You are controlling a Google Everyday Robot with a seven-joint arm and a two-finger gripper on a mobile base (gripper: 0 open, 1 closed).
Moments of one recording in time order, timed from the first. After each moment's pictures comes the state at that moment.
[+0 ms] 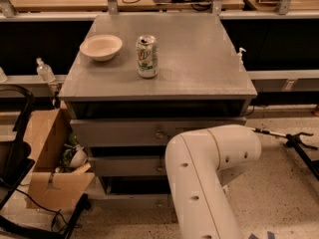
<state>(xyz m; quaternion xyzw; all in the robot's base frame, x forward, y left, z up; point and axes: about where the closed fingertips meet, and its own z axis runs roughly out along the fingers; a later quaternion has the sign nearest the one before) 0.574 -0.188 0.183 -0.75 0.65 -0.08 0.14</state>
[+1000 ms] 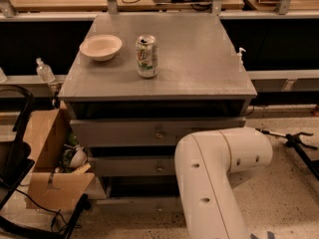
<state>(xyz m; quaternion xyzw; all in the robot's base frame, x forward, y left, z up) 0.554 -0.194 0.183 -0.74 0.65 -0.07 0.15</state>
